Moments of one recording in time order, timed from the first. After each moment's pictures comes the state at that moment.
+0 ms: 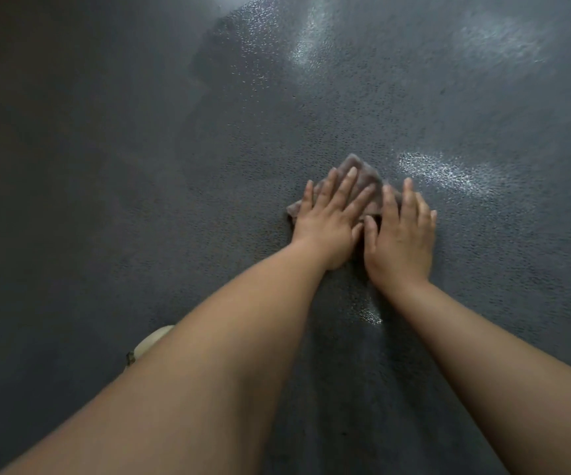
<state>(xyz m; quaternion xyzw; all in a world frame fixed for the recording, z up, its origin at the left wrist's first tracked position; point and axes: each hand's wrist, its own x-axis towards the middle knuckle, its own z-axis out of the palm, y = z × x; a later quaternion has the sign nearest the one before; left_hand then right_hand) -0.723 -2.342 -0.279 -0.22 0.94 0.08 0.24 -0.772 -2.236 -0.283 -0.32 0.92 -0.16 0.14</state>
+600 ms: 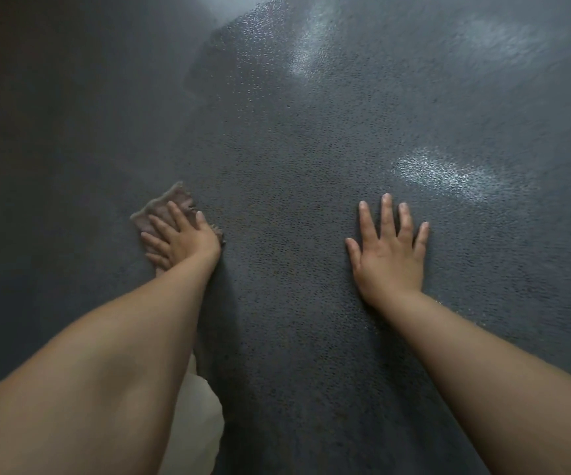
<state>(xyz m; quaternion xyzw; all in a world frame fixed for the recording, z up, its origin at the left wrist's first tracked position) -0.617 -2.439 -0.285 -0.75 0.63 0.15 0.08 -0.773 -2.235 -0.281 -0.37 0.90 0.01 0.22</state>
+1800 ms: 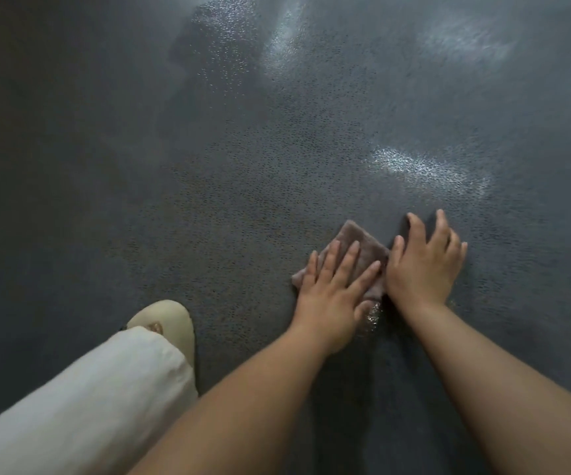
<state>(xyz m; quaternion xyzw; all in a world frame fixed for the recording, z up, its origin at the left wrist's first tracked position) -0.628 -2.226 -0.291 -0.17 0.96 0.11 0.20 -0.751 -2.157 -0.294 -0.19 0.97 -0.13 0.07</state>
